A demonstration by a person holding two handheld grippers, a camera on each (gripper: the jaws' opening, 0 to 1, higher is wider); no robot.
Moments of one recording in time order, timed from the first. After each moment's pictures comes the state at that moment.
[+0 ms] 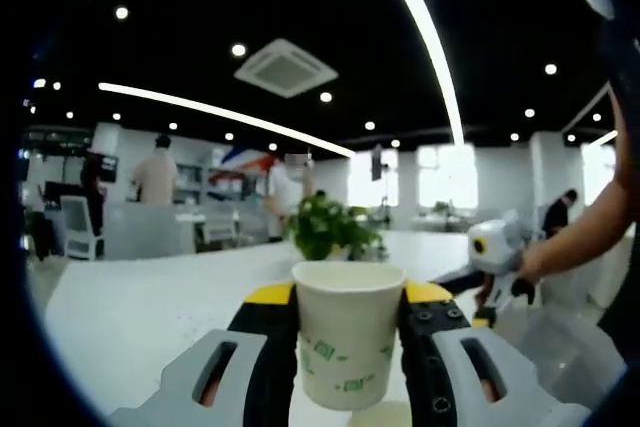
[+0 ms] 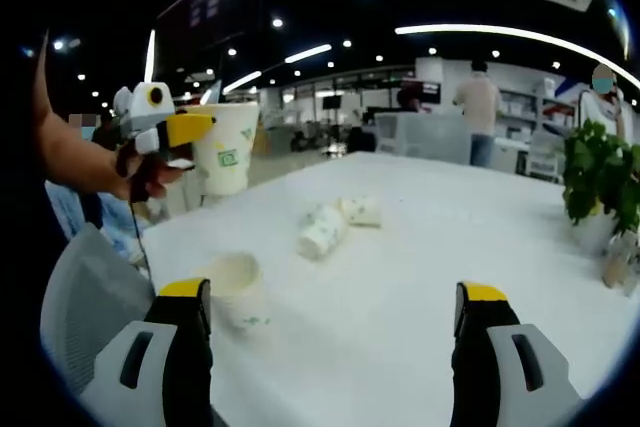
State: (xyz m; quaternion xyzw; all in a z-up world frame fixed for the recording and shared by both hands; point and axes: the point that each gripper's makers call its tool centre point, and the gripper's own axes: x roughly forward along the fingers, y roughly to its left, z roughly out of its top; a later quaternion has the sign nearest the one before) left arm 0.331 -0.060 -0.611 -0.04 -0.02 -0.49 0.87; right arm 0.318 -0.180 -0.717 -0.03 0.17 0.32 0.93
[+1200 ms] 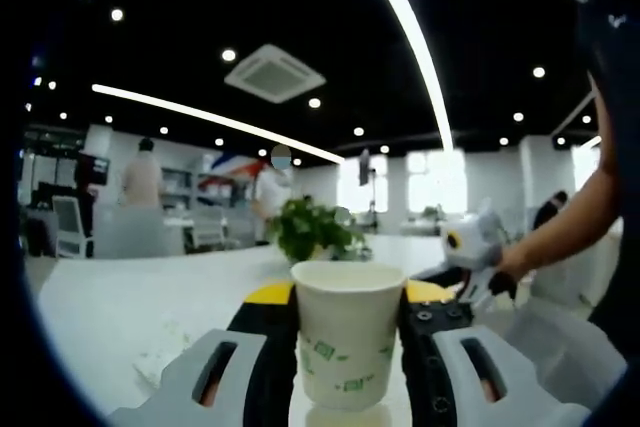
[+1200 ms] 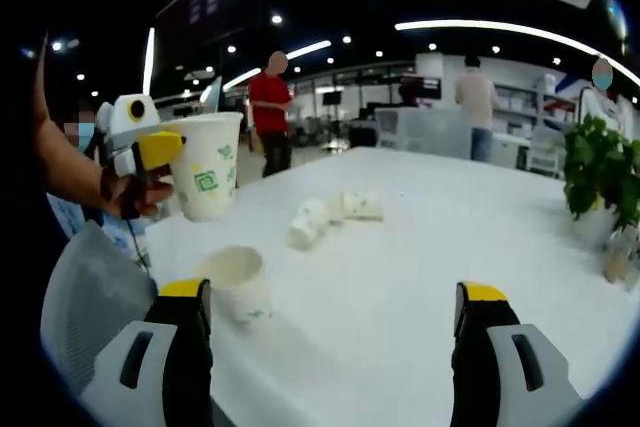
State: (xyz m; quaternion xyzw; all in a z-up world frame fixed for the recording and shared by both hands) left arm 0.310 -0.071 -0.634 -0.04 -0.03 -0.51 0.86; right arm 0.315 -0.180 -0.723 -0.03 0.18 0.33 0.93
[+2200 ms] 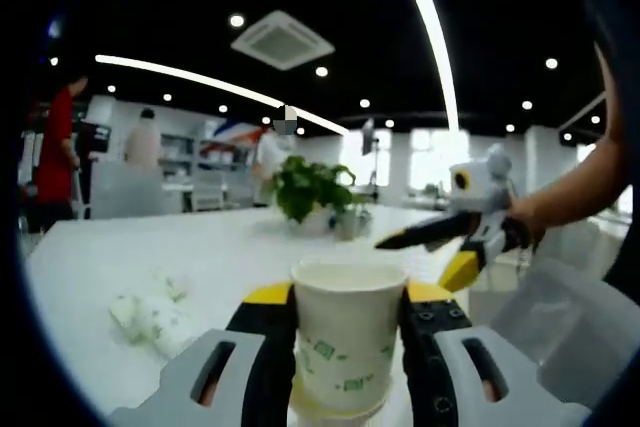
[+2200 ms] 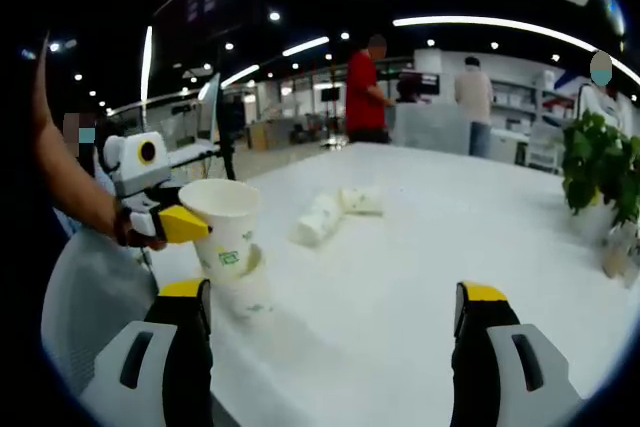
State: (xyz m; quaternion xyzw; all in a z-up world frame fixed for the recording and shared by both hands) left arm 0.309 -0.080 -0.703 -0.03 0.04 -0.51 0.86; right arm 0.313 -0.181 -0.728 -0.03 0.18 0.32 0.93
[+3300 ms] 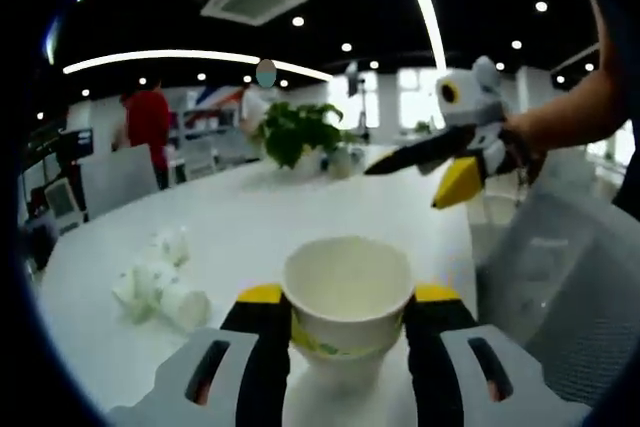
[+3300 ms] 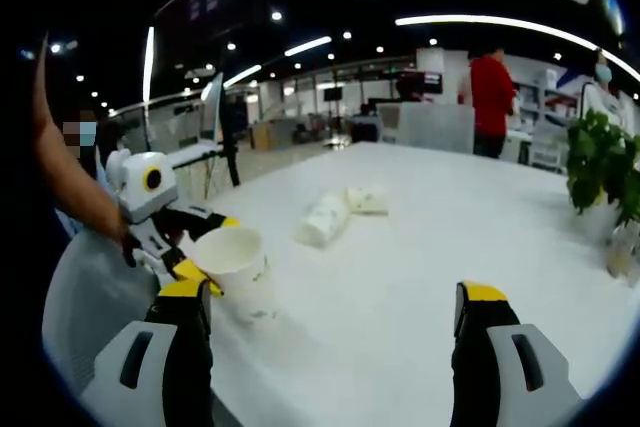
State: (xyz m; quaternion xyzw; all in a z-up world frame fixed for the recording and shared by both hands) left arm 0.298 -0.075 -0.757 0.08 0.11 -0.52 0.84; right arm 0.311 -0.174 -0.729 -0.03 0.19 0.33 0.93
